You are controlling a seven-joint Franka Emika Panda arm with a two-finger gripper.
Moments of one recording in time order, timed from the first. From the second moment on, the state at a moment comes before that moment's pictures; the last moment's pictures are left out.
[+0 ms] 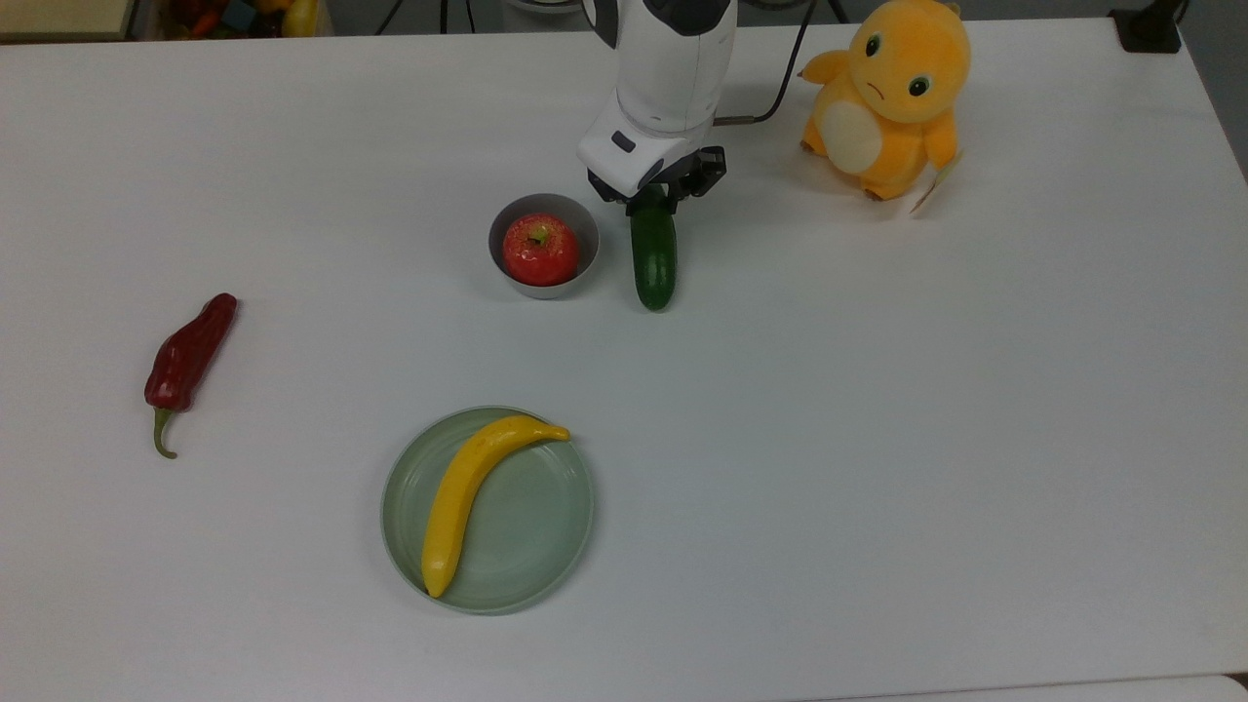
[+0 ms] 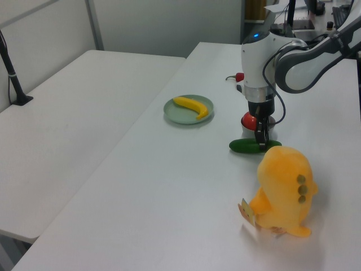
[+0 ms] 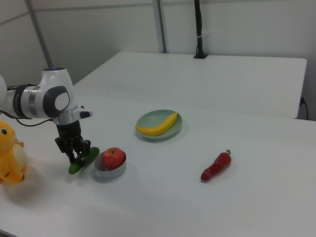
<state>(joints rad) 0.04 0.23 0.26 -2.01 -0.07 2.10 0.21</state>
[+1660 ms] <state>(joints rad) 0.02 0.02 0.02 -1.58 0.05 1.61 0.27</state>
